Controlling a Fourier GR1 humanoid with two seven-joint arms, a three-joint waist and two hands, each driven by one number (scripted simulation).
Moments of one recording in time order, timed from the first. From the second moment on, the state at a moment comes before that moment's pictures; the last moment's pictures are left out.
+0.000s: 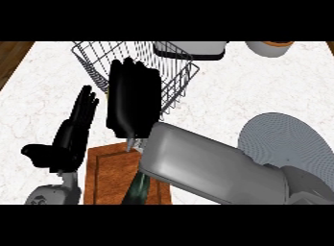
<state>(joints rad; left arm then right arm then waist) -0.09 0.05 -0.07 -1.60 0.02 0.12 0.01 -1.16 -0.02 0.86 -1.18 0.82 -0.41 1.23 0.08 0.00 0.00</state>
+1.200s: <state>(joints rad) -0.05 0.06 -0.05 -1.66 0.03 0.12 0.03 -1.07 -0.02 0.91 -0.99 0.73 -0.57 1.14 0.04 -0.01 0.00</state>
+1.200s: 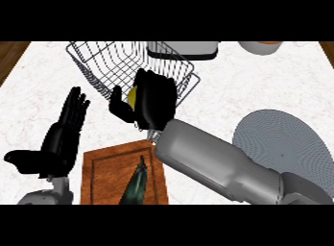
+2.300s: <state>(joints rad) -0.04 0.08 -0.02 -1.66 0.05 0.10 0.02 -0.99 -0.01 0.87 -0.89 0.71 -0.81 1.05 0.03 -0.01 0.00</state>
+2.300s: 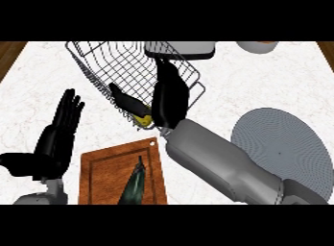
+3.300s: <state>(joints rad) 0.02 0.07 0.00 -1.71 0.04 0.13 0.04 -0.84 -0.07 0.62 -1.22 1.15 -0.81 1.19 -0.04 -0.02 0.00</state>
